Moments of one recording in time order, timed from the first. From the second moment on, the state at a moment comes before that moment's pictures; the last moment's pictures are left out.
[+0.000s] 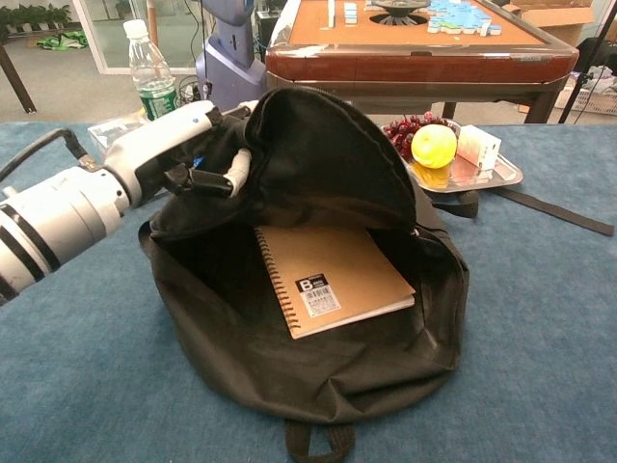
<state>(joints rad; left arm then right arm) -0.71 -1.69 -0.18 -1.39 1.44 1.13 -0.39 0.16 -1.01 -0.04 -1.83 -1.79 1.34 0.10</state>
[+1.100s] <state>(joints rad) -0.71 -1.70 -0.27 -1.52 1.28 1.10 -0.23 0.50 -1.51 0.04 -1.55 -1.73 1.00 0.08</state>
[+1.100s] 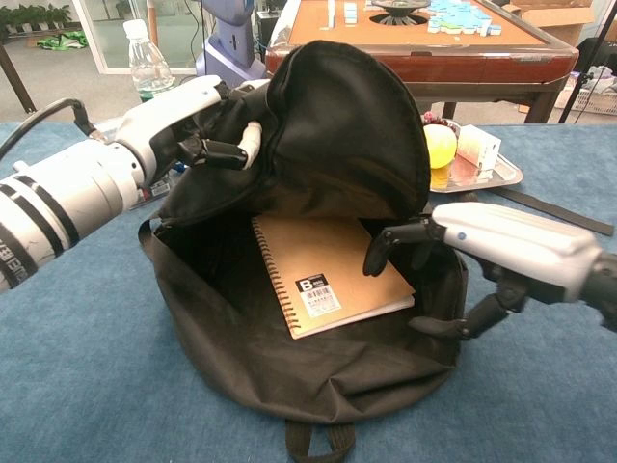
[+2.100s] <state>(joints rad) -0.69 -1.70 -0.30 -1.52 1.25 1.10 -0.25 0.64 -1.84 0.07 -1.14 -1.65 1.01 -0.06</state>
